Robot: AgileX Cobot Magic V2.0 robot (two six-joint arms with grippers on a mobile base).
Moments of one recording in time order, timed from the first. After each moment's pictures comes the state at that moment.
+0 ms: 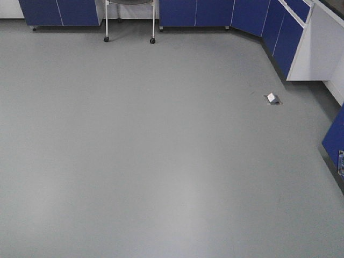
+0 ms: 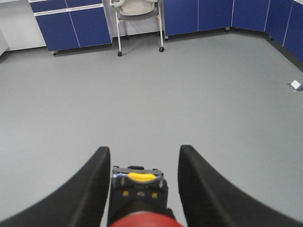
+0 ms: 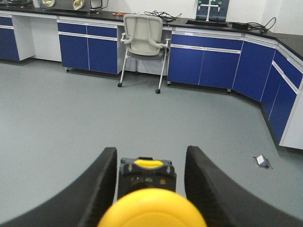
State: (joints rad) left arm -0.13 0.41 -0.68 0.25 0.66 -0.08; right arm 0.28 0.37 -0.41 -0.31 0.26 0.23
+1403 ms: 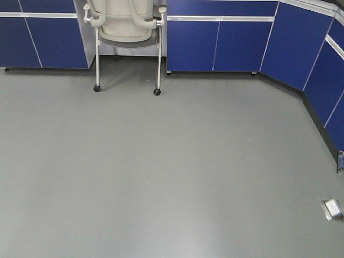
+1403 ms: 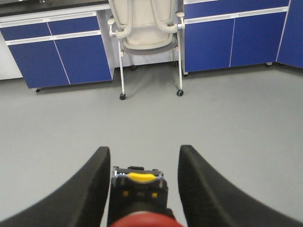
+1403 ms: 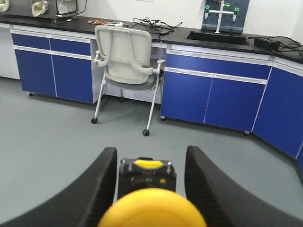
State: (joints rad) left arm -0.13 0.41 -0.68 0.25 0.66 -0.08; right arm 0.28 0.37 -0.41 -0.31 0.26 0.23
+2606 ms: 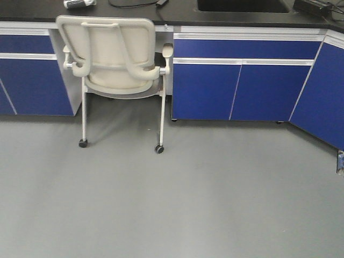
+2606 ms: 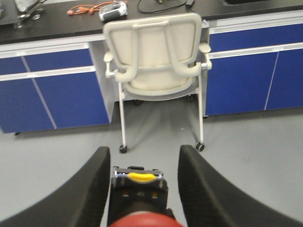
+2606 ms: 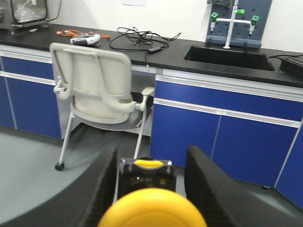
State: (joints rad) left arm -0.13 0.41 -0.68 0.25 0.66 -0.08; right arm 0.28 0.37 -0.41 -0.31 0.26 0.23
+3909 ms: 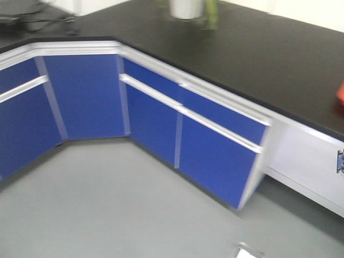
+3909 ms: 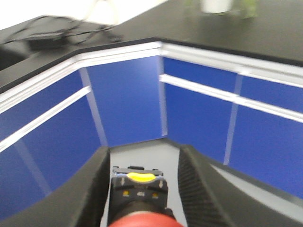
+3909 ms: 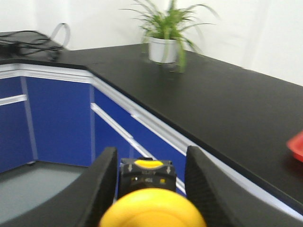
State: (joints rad) left arm -0.13 0.41 -0.68 0.25 0.66 -0.08; right arm 0.28 0.37 -0.41 -0.31 0.26 0.23
